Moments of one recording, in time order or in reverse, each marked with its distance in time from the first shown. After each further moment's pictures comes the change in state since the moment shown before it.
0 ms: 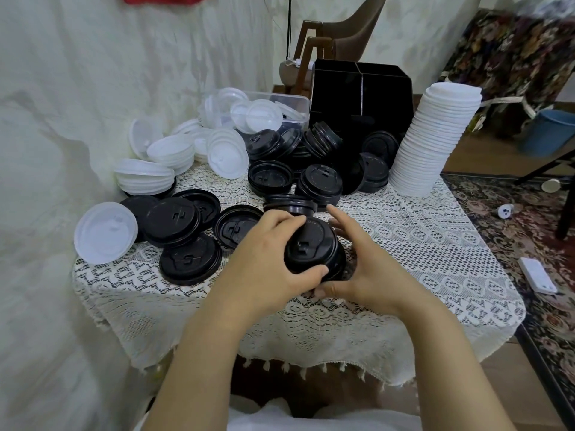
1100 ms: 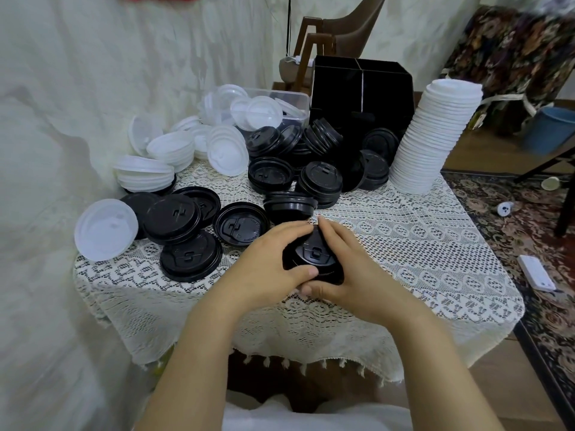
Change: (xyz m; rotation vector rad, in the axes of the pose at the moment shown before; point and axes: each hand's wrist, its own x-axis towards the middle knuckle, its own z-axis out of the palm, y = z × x) left_hand 0.008 -0.018 0.008 -0.168 -0.209 -0.096; right_hand -0.002 -0.003 0.017 -0.207 -0.051 -0.031
